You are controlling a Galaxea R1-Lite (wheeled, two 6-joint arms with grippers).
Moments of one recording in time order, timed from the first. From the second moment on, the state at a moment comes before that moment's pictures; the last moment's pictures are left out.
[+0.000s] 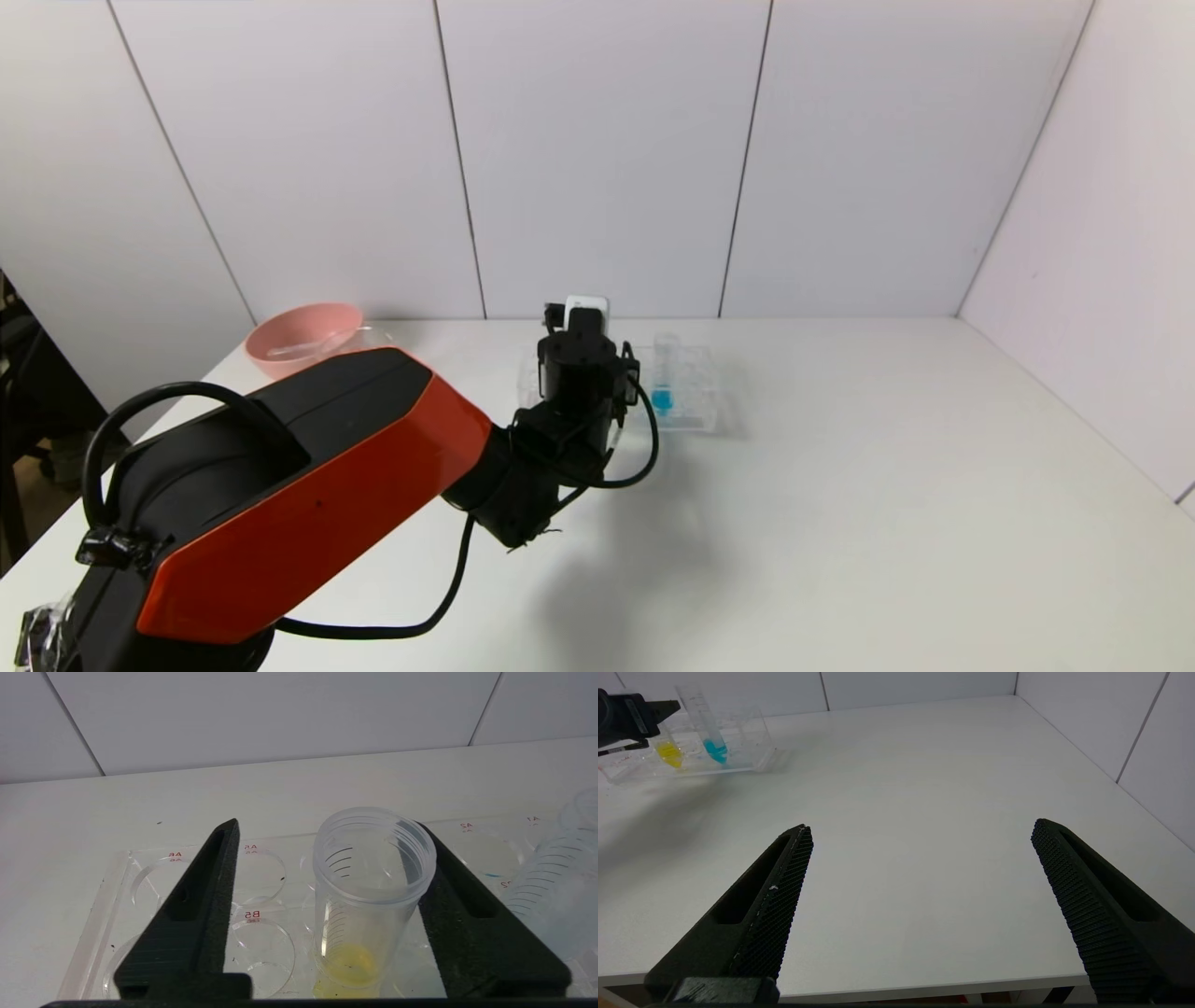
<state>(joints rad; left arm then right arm) -0.70 2.38 -1.31 -1.06 0.55 -0.06 0.00 0.00 0.00 0.00 -0.04 0.09</state>
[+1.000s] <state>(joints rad) -0.72 2.32 -1.34 -1.03 0.55 -0.03 0.00 0.00 0.00 0.00 -0.04 0.09</state>
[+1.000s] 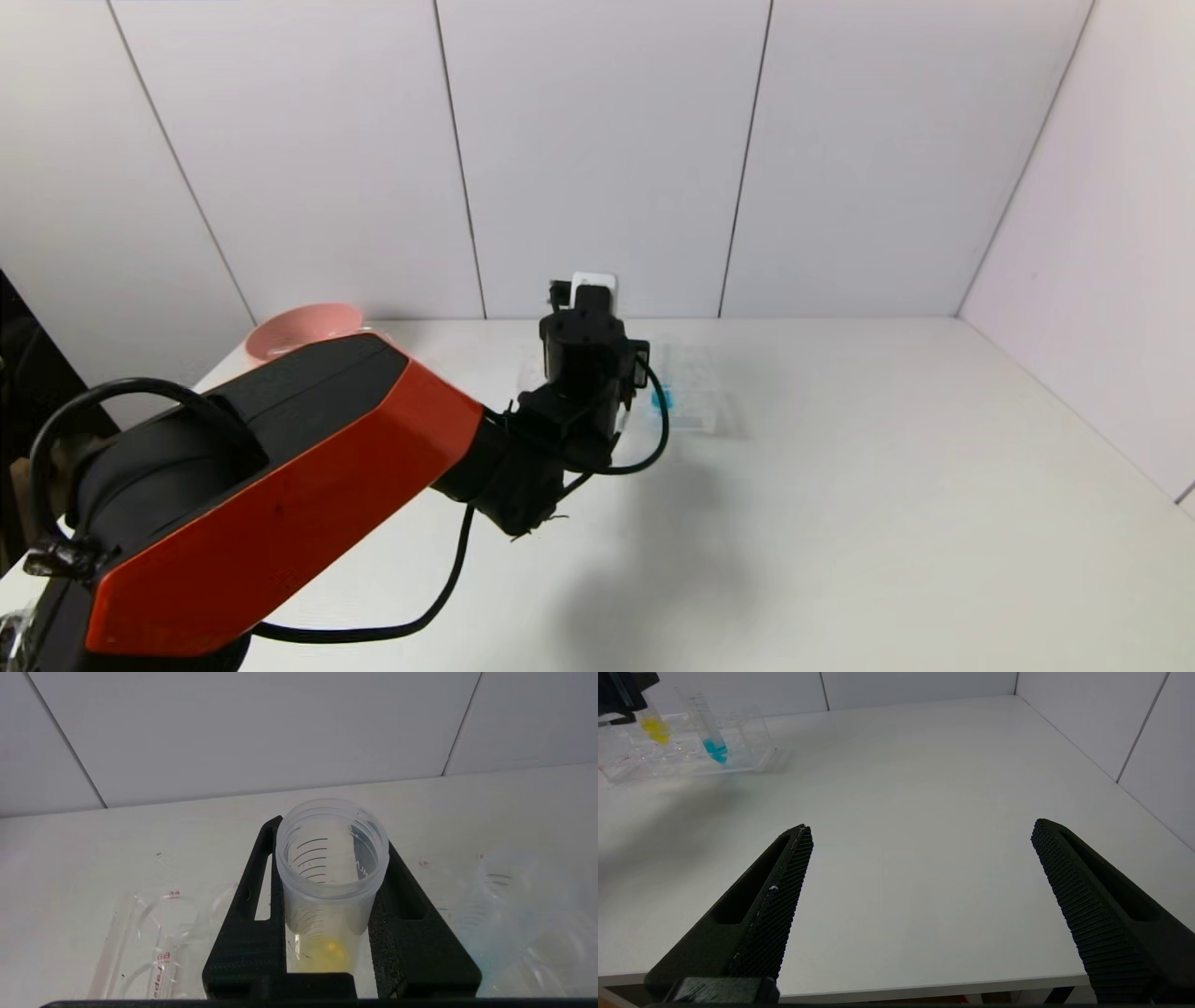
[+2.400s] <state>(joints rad) -0.18 1.61 -0.89 -0.51 -0.31 0.08 0.00 0.00 0.00 0.00 -0.04 0.09</state>
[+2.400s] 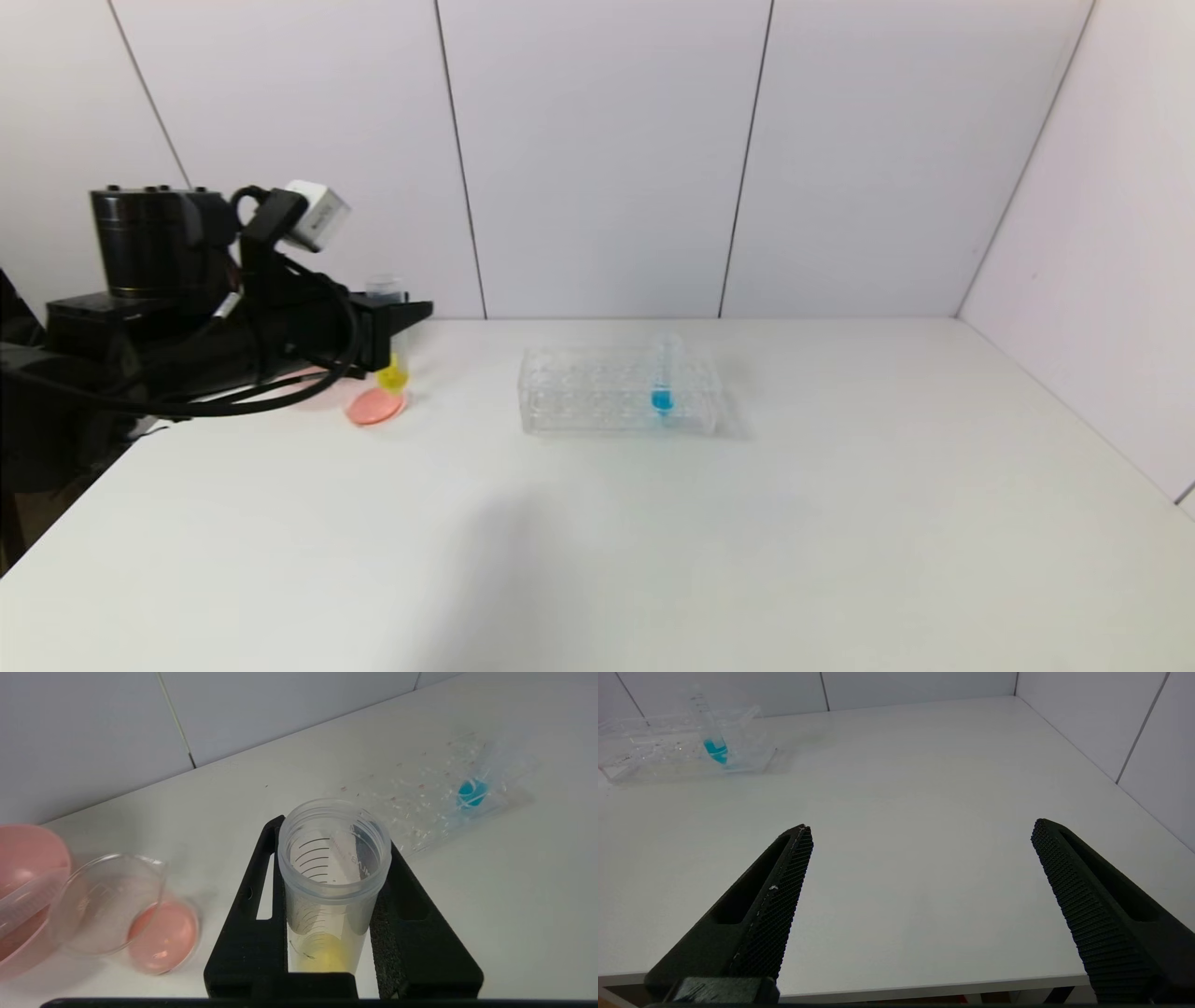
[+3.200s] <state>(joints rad) 0.28 1.69 -1.19 0.10 -0.70 0.67 0.00 0.00 0.00 0.00 -0.04 0.09</state>
